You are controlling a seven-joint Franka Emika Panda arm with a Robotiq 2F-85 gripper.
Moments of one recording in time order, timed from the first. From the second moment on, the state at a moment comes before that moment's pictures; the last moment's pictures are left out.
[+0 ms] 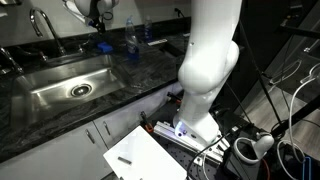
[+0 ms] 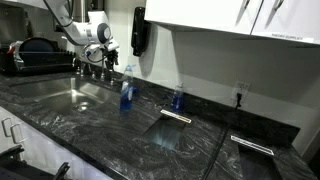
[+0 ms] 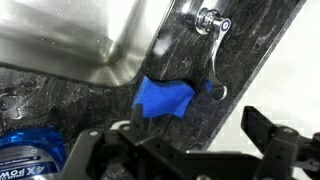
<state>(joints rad) 0.04 0.28 0.01 -1.99 -0.28 2.75 1.58</state>
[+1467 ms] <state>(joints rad) 0.14 0.35 -0.09 -1.99 -0.22 2.86 1.58</state>
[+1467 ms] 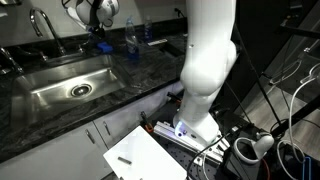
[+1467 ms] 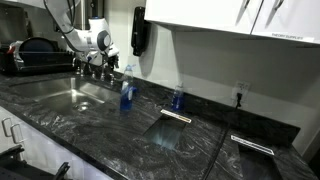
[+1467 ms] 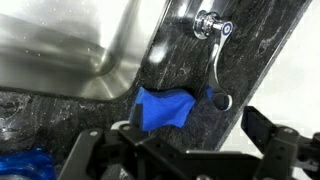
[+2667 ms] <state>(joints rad) 0.16 0.49 -0.11 -1.85 -0.25 2.90 1.61</state>
